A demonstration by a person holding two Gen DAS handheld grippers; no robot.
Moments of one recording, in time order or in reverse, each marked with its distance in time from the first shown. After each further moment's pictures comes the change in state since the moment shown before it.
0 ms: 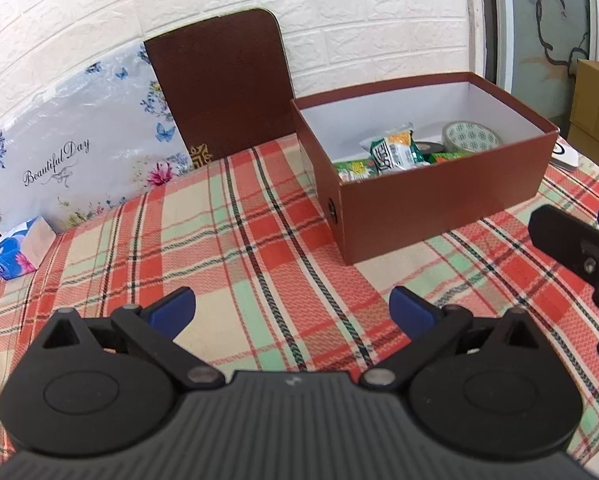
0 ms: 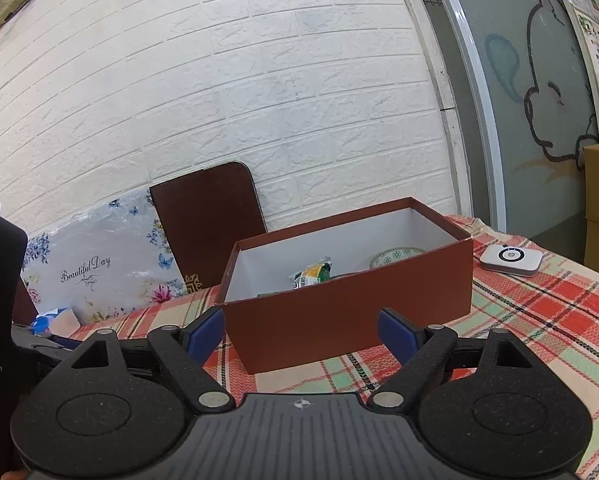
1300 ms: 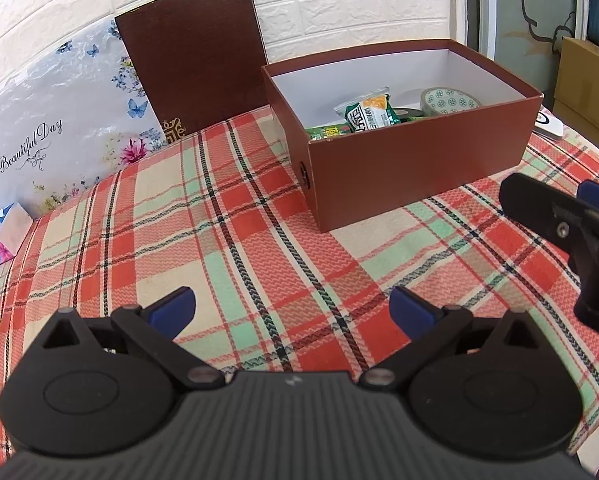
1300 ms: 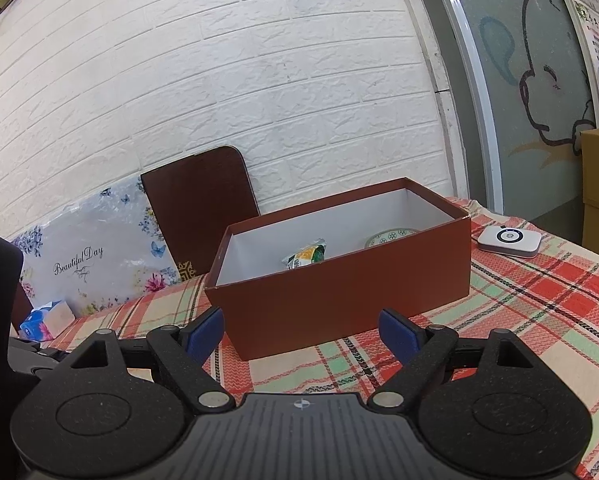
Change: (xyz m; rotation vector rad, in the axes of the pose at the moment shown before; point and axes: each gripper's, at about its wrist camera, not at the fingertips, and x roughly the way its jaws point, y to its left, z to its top) left arm 0.012 -0.009 -0.011 0.027 0.064 -0.056; right arm 0.010 -0.007 -0.005 0.012 0.042 -0.003
